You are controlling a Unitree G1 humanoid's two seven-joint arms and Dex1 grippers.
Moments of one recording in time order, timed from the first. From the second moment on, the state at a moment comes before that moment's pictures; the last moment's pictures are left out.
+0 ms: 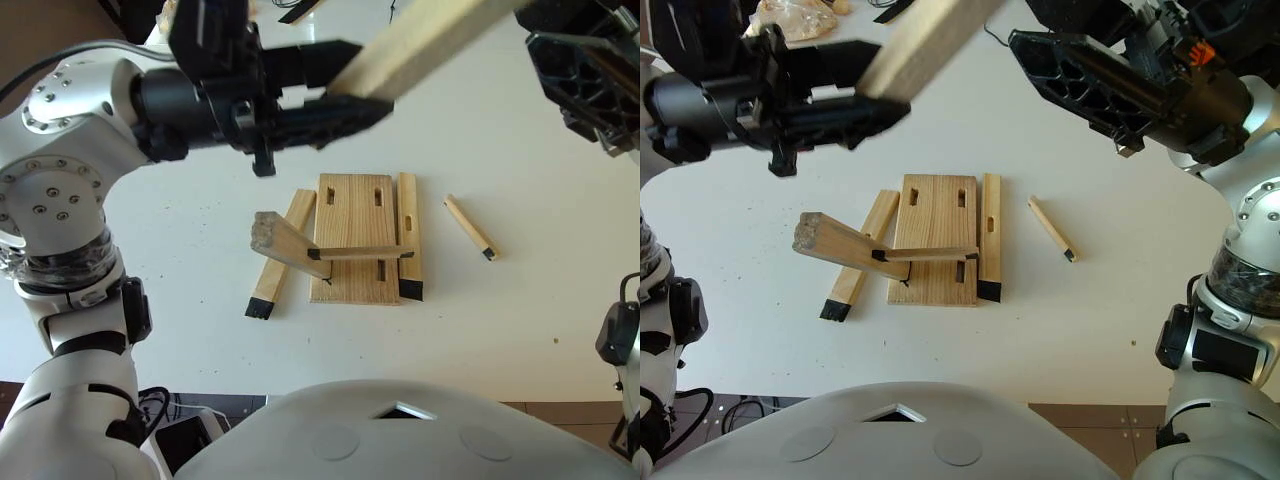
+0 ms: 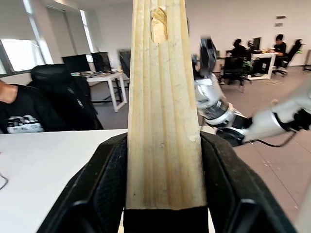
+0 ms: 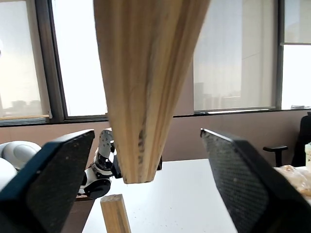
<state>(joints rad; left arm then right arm) -0.66 0.68 0.13 -0.50 -1.13 0.93 -0.86 -0.55 -0.71 -0.31 -0.35 1.43 0.83 0.81</state>
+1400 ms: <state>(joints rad) -0.63 0.67 0.04 -0.46 -1.00 0.84 -0.85 -0.51 -0.75 -0.27 -0.35 1.22 0.78 1.01</state>
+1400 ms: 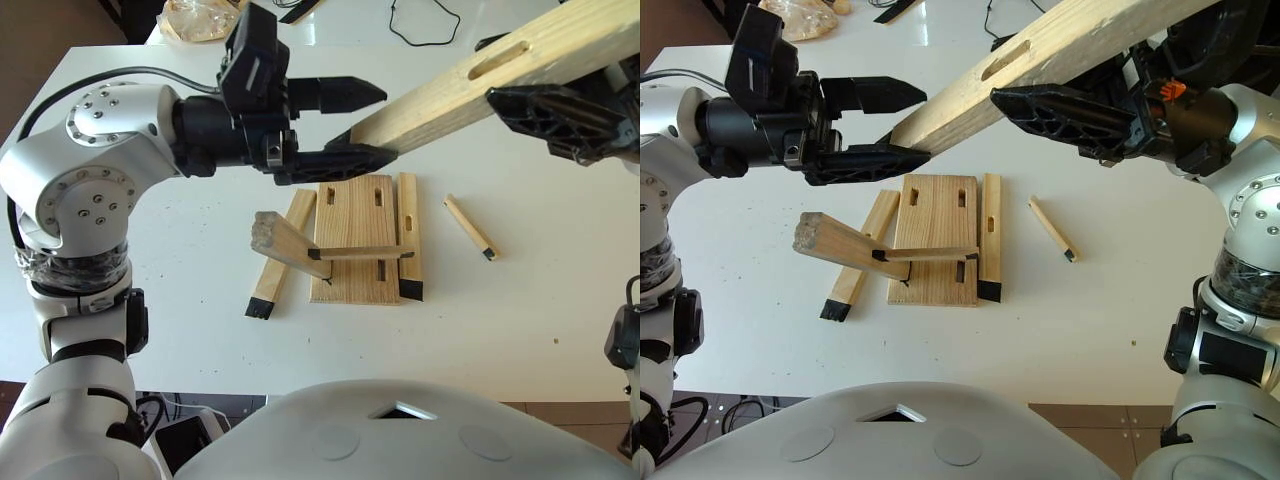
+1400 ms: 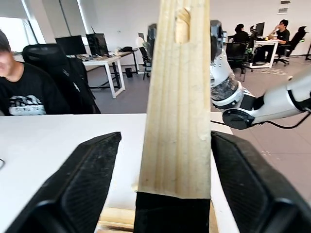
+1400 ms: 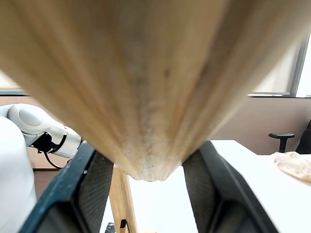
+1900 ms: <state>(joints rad) -0.32 0.87 0.07 -0.26 -0.56 0.52 -0.97 -0.29 -0.91 -0.16 -0.25 0.72 0.50 1.26</state>
